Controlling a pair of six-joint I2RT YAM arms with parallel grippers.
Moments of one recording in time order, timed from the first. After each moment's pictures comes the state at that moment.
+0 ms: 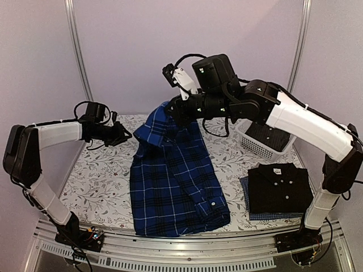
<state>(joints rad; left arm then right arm) -0.20 1.60 1.04 -0.22 0.37 -0.57 1.09 1.78 1.98 -0.60 0.14 0.14</state>
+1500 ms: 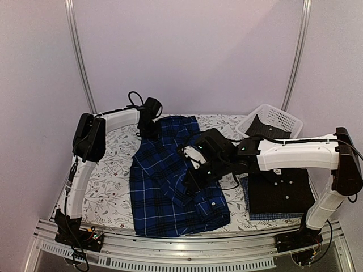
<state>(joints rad) -0.45 2.48 2.09 -0.65 -0.20 -0.54 1.09 1.68 1.24 -0.39 -0.14 0.37</state>
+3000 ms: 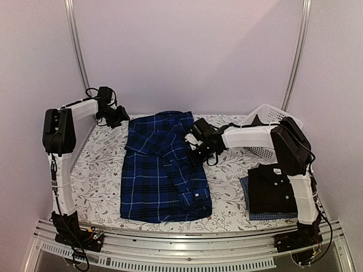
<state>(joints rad) -0.07 2.32 1.97 -0.54 0.21 -0.48 0.79 2.23 1.69 -0.45 -0.04 0.16</state>
